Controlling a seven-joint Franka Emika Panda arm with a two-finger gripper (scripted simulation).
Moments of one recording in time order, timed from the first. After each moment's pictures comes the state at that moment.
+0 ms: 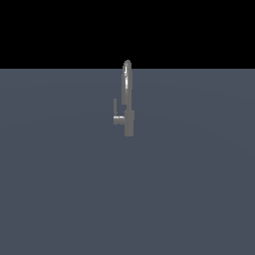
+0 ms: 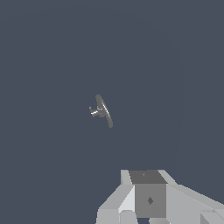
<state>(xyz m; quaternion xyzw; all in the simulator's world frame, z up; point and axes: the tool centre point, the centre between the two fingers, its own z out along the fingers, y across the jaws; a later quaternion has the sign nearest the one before) -0.247 0.066 0.629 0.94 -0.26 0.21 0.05</state>
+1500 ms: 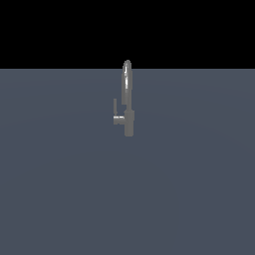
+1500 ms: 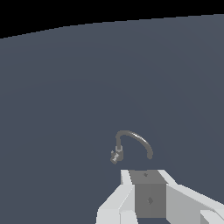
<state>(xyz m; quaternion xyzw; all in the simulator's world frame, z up) -0.088 0.226 0.576 0.78 -0.47 0.37 0.17</state>
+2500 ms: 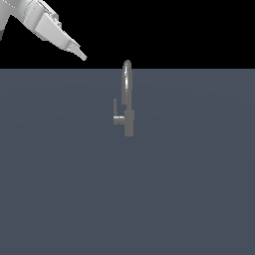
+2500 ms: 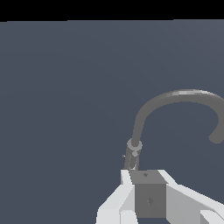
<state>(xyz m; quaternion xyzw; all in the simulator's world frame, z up) 0.088 0.147 0.320 0.70 -0.59 0.32 0.26</state>
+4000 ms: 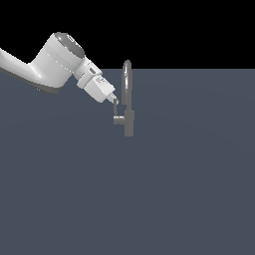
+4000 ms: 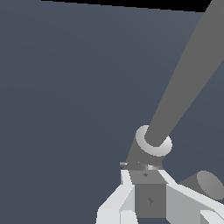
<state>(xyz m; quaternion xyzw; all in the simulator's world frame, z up) 0.105 0.045 0.162 0.64 -0.66 0.24 0.30</state>
